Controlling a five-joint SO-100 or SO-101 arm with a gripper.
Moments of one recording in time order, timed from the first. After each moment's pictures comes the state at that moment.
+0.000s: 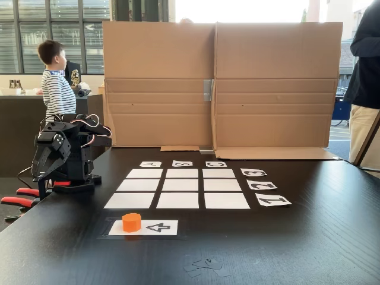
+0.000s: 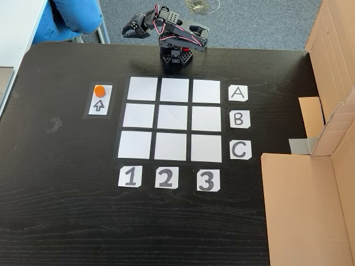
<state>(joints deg) 97.0 190.3 170.1 58.5 86.7</state>
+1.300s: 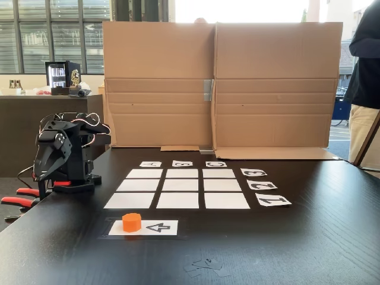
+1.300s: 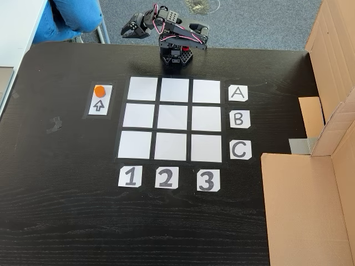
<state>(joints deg) 94.7 183.5 165.2 56.6 86.7</state>
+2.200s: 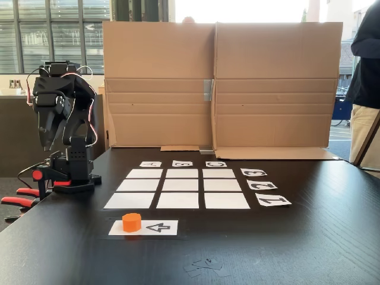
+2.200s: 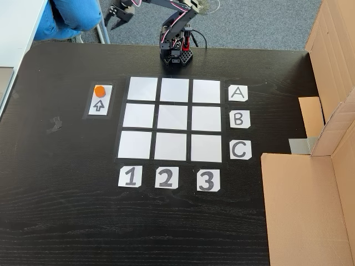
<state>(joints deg) 83.3 124.0 102.6 80.0 86.7</state>
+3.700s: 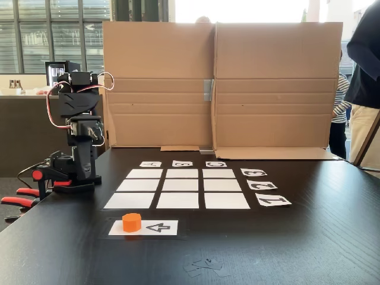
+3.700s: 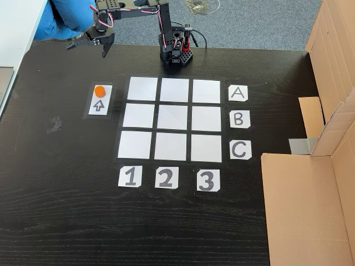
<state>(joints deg) 65.5 81.4 74.6 89.7 76.2</state>
